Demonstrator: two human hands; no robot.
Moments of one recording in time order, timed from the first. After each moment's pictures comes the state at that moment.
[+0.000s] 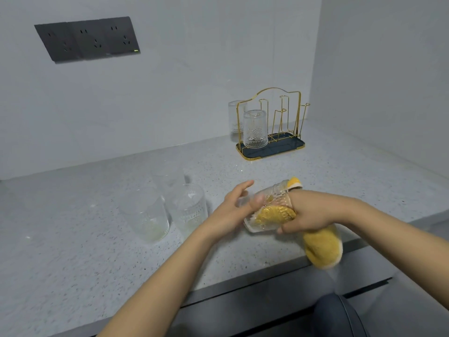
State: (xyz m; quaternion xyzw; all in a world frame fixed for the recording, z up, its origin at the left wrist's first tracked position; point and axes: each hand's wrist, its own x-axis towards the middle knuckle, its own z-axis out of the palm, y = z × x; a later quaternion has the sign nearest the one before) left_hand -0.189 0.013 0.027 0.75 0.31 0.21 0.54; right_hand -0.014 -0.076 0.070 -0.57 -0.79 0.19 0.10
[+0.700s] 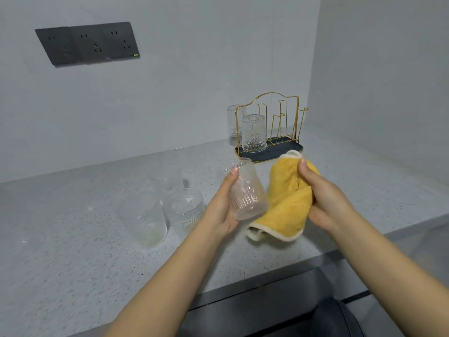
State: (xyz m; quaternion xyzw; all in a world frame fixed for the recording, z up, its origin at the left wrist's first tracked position) left_hand -0.172 0.017 0.045 0.37 0.25 0.33 0.83; right_hand -0.013 -0.073 0.065 -0.43 -0.23 0.52 0.70
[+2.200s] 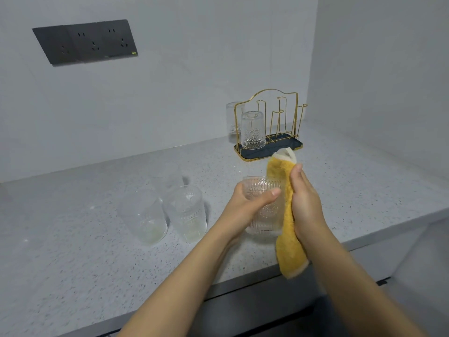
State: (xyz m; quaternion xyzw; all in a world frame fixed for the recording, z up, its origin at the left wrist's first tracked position) left_hand -0.162 -0.004 0.032 0.64 0.35 0.29 0.62; right_hand -0.051 -0.067 0.041 -0.57 -0.29 0.31 0.71
